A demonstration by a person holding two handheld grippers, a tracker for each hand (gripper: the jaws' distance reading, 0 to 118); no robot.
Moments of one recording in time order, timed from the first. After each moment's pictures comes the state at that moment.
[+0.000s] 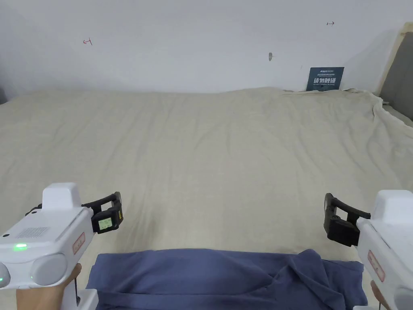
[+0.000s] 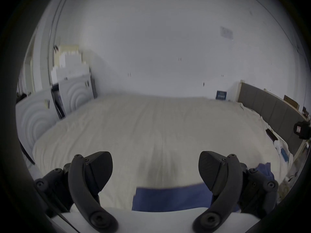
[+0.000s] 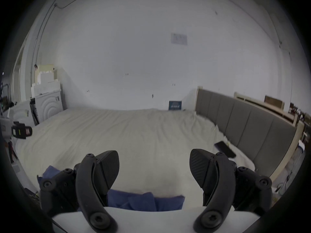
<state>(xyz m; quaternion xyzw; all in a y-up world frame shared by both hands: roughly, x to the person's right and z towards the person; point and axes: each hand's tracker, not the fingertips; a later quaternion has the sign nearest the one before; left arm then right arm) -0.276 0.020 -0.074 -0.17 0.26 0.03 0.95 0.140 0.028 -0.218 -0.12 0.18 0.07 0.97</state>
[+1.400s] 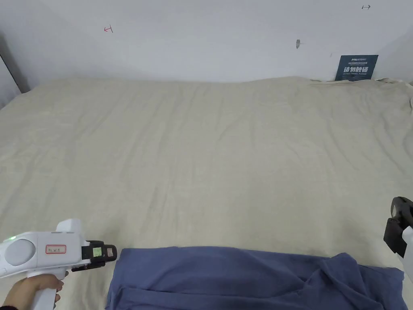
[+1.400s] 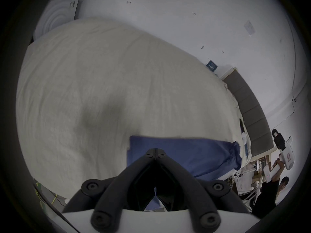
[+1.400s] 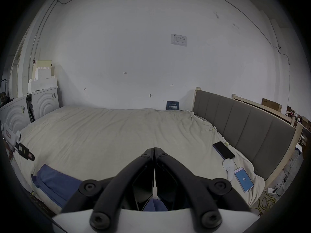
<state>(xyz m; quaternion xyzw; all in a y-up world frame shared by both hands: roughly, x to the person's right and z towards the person) -0.449 -0.097 -0.067 -0.43 0.09 0.31 0.85 0.126 0.015 -0.228 -0.14 0.17 0.07 0.97</state>
